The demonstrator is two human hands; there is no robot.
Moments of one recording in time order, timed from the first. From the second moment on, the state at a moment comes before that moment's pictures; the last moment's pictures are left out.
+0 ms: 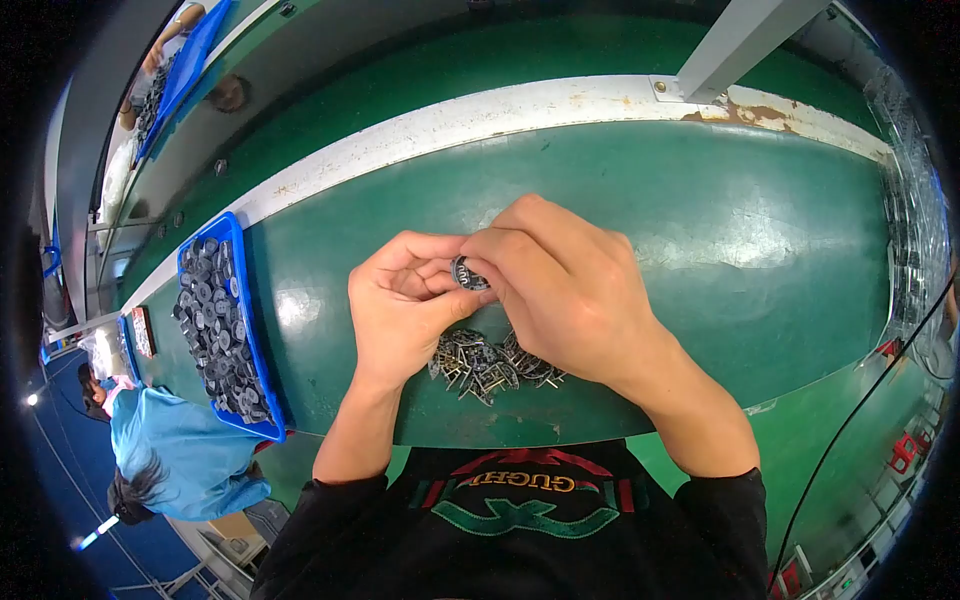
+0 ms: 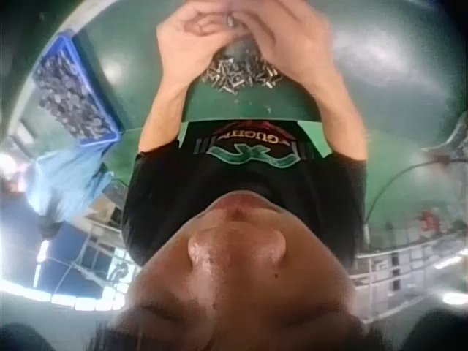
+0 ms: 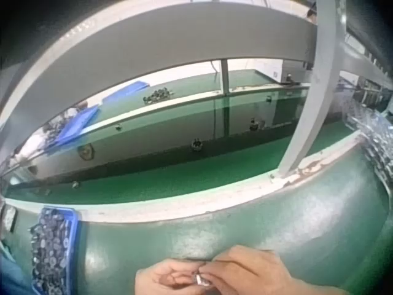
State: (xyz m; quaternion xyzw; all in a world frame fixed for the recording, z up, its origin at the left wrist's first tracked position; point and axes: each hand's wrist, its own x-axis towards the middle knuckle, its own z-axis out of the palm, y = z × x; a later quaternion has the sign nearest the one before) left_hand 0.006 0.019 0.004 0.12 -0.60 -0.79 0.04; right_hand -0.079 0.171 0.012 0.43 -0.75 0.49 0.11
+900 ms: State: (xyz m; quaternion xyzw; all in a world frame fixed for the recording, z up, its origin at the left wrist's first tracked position) left_hand -0.138 -0.109 0.000 0.17 -0.85 -0.45 0.21; right_hand -0.082 0.182 0.008 0.51 -0.81 0.30 0.00
